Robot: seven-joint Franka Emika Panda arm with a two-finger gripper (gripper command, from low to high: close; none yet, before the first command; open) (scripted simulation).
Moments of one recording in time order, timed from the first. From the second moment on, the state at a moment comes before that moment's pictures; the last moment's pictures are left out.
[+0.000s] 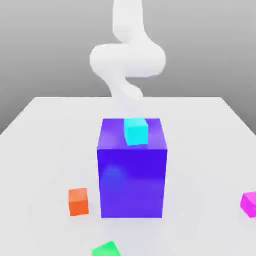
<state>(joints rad) 0.07 -0.71 0.00 -2.31 0.01 2.33 0.71</state>
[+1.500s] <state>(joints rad) 0.58 0.30 0.12 -2.40 -0.09 2.69 -0.13</state>
